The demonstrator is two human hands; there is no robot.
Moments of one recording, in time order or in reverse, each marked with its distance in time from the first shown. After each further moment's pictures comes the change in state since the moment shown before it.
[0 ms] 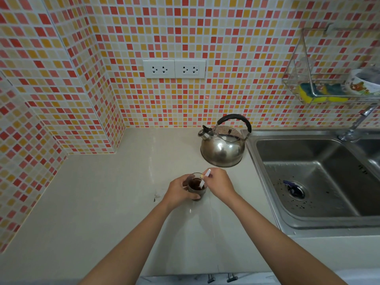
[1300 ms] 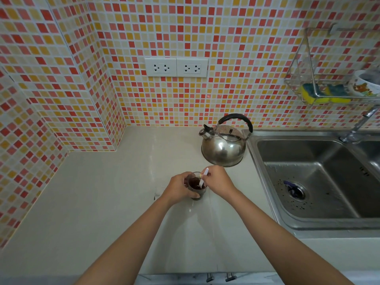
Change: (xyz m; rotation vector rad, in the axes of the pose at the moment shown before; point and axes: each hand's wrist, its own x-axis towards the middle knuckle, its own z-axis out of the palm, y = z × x) left_hand 0.001 0.016 -0.006 0.131 -0.022 0.010; right_hand 0.005 -0.004 -0.004 -0.022 -0.094 -0.069
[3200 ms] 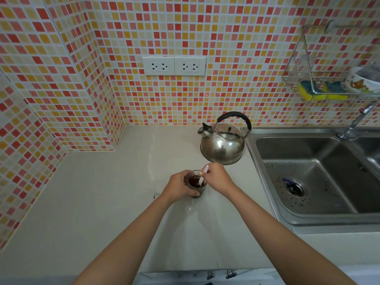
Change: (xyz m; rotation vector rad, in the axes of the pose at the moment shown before) left_hand -0.001 0.002 0.000 0.016 0.001 0.001; right_hand -0.002 -0.005 -0.002 0.020 0.000 0.057
